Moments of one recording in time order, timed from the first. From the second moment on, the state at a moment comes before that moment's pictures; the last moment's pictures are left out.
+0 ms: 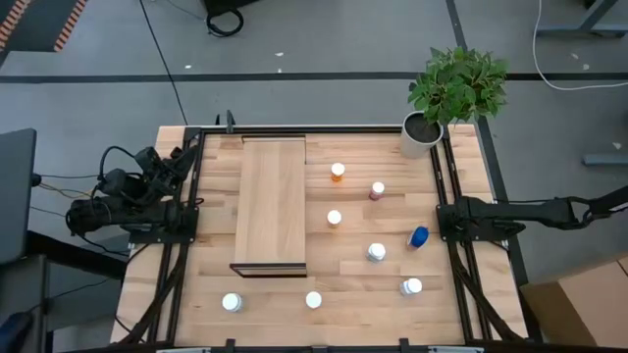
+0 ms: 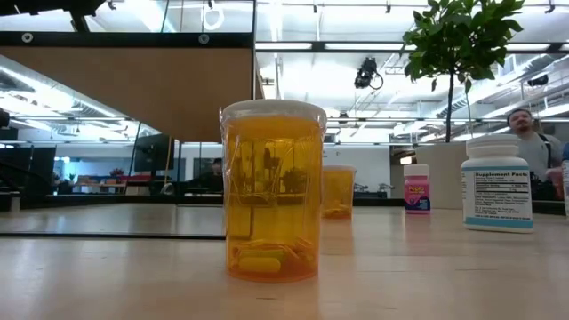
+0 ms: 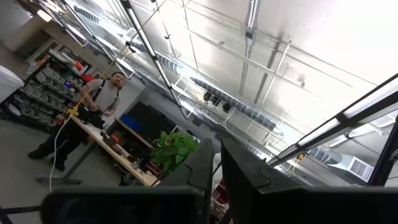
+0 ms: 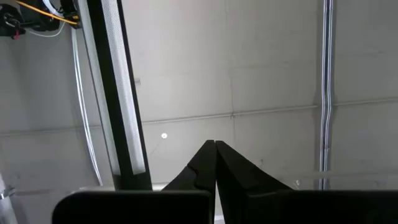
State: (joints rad) left arm 0.04 0.01 0.30 0.31 -0.47 -0.49; right arm -0.11 0.12 1.72 0.11 -0.08 0.23
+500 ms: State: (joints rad) left arm 0.04 0.01 0.30 0.35 -0.47 -0.49; right arm -0.09 0.12 1.72 -0.16 -0.01 0.21
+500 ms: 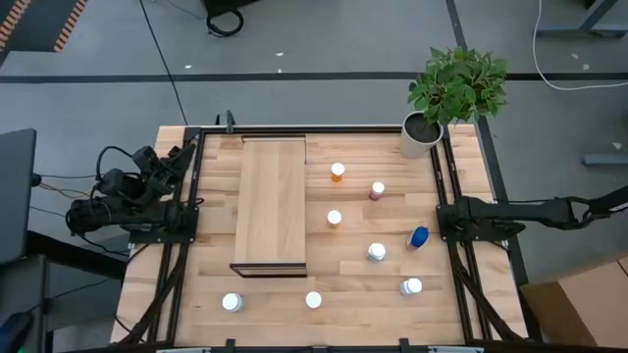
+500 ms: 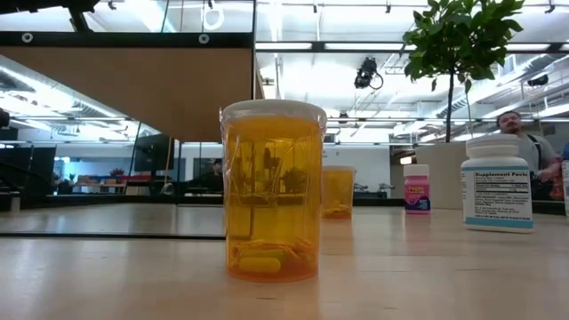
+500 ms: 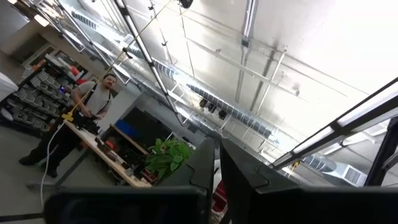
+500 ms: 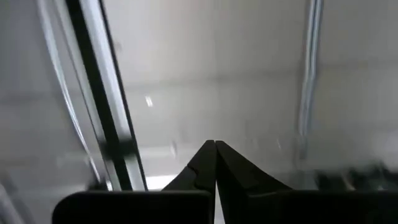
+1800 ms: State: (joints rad) left arm 0.04 0.01 0.30 0.36 -0.47 -0.69; right arm -0.04 0.96 1.29 -0.66 0.34 0.55
